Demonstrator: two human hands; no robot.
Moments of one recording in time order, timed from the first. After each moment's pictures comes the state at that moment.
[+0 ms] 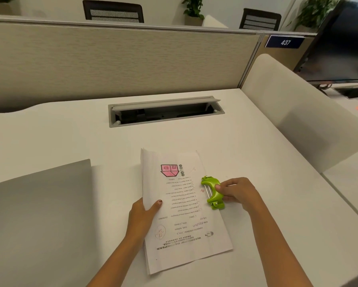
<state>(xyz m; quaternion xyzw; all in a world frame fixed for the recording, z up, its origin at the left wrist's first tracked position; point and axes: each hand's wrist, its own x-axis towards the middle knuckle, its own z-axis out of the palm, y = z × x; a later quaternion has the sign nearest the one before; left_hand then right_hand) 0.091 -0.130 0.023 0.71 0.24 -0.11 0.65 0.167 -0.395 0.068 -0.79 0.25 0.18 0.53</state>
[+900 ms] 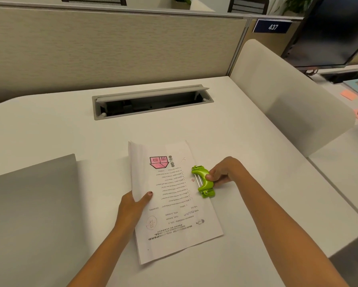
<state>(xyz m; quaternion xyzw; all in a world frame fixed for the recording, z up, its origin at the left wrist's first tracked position) 0.095 -0.126 0.019 0.69 0.23 -0.13 0.67 0.211 -0.387 0.078 -0.80 0.30 0.37 0.36</state>
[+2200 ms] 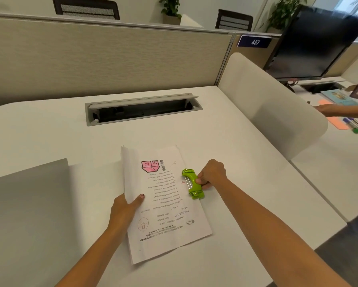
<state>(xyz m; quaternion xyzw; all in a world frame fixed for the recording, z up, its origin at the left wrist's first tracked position) 0.095 -0.127 0.015 0.69 0.23 -0.13 0.68 0.197 -0.379 0.065 -0.89 0.28 0.18 0.31</state>
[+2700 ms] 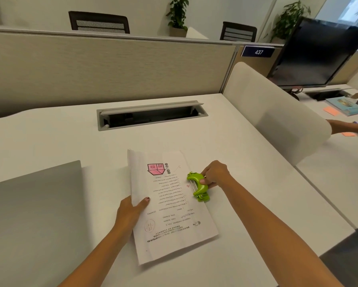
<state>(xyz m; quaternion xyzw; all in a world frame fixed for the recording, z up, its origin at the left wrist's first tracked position) 0.088 -0.121 0.018 0.69 0.22 -0.13 0.68 0.201 -0.368 0.077 -0.91 0.23 0.22 0.28</state>
